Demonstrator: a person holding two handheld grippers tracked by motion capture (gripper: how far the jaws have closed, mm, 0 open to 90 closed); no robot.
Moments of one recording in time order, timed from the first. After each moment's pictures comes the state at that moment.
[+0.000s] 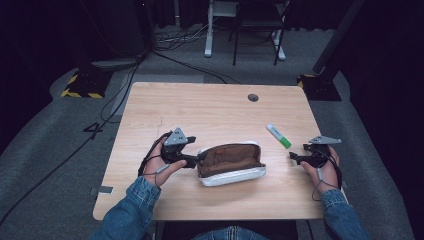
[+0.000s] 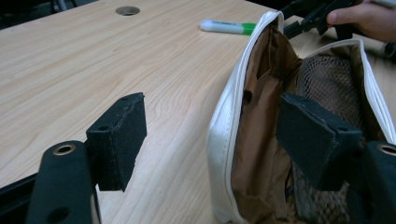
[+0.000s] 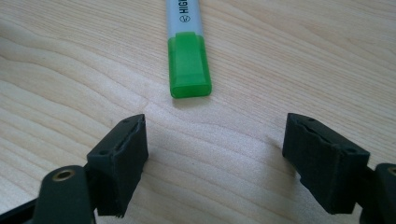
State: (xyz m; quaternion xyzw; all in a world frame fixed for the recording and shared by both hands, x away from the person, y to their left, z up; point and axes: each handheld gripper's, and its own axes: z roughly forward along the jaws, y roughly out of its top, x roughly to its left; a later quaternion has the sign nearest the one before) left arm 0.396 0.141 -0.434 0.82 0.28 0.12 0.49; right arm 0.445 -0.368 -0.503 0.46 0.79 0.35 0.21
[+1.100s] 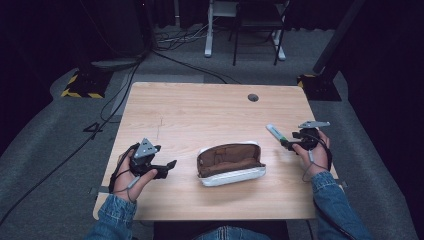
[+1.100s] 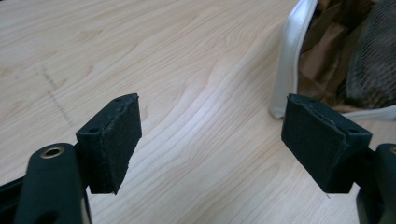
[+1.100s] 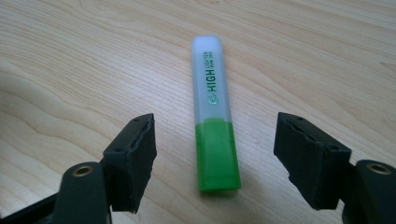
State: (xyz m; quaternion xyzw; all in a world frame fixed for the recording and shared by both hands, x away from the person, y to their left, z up) left arm 0.354 0.216 -0.438 0.81 0.37 0.18 0.41; right arm 0.486 -0.334 -0.475 0.44 0.80 0.35 0.18
